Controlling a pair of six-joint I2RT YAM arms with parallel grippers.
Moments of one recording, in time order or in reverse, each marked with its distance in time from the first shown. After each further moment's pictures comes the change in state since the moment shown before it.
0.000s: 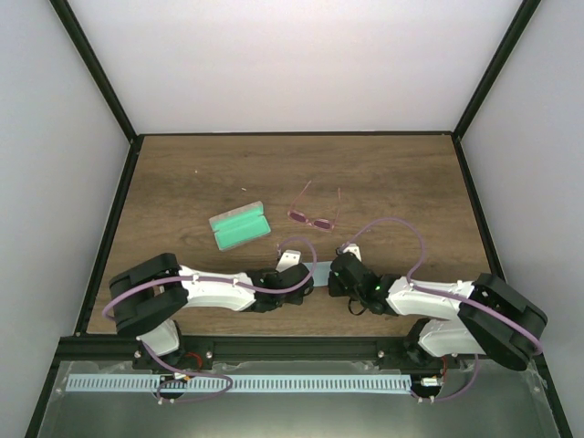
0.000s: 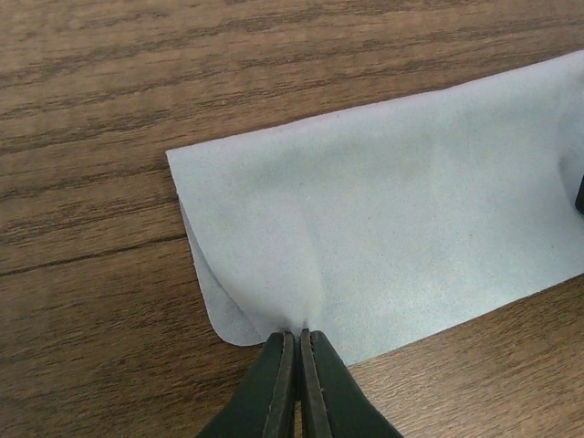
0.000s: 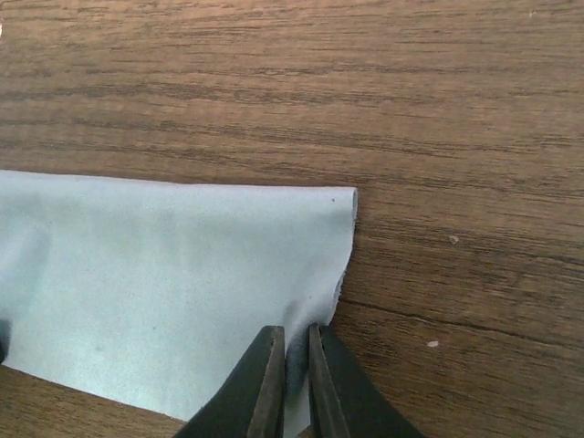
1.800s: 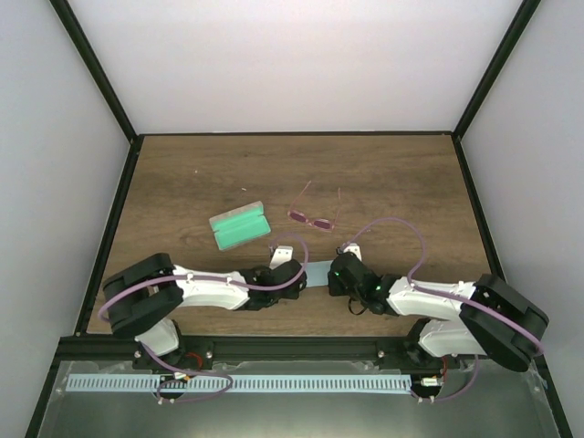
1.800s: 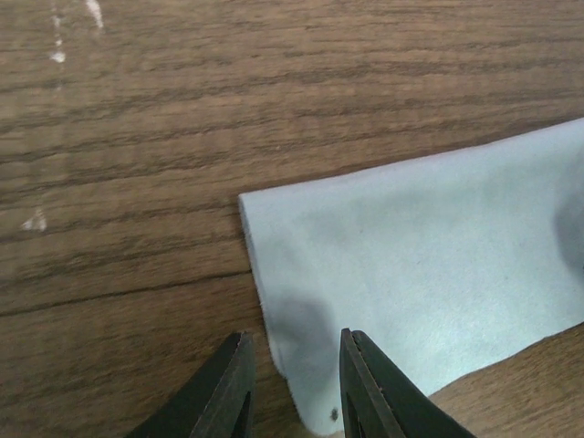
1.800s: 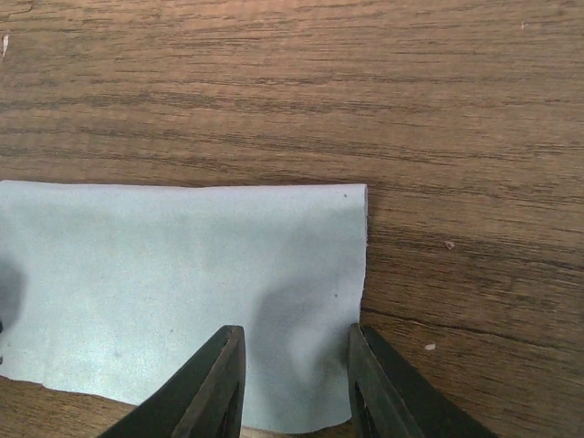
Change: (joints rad) left arm 0.045 -0.024 -0.055 0.096 -0.008 -0.024; right arm 0.000 -0.008 0.000 -0.003 0.006 0.004
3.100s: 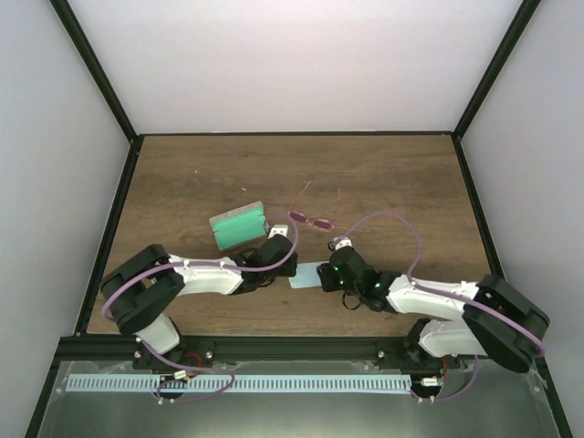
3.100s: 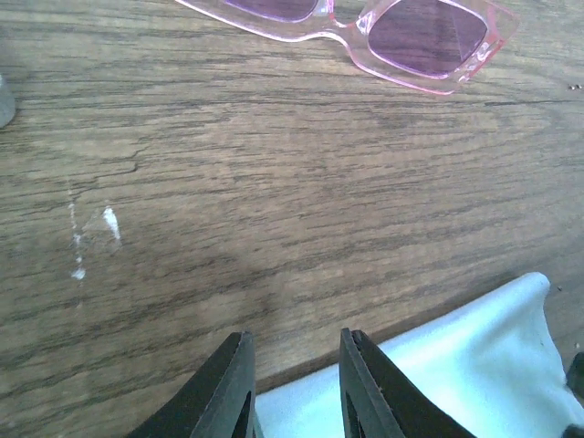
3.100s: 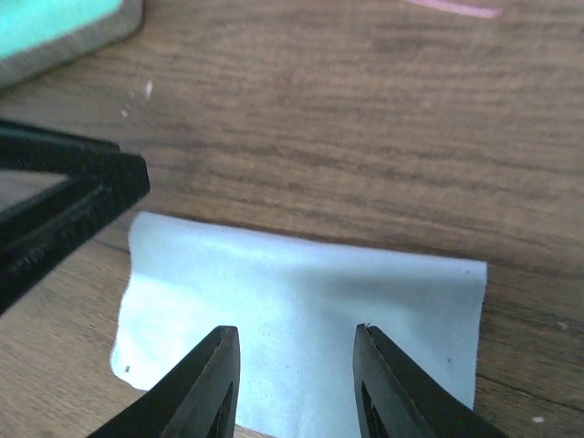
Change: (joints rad) left arm 0.187 0.018 0.011 0.187 0.128 0.155; right arm 0.000 0.021 0.039 0.080 -0.085 -0.080
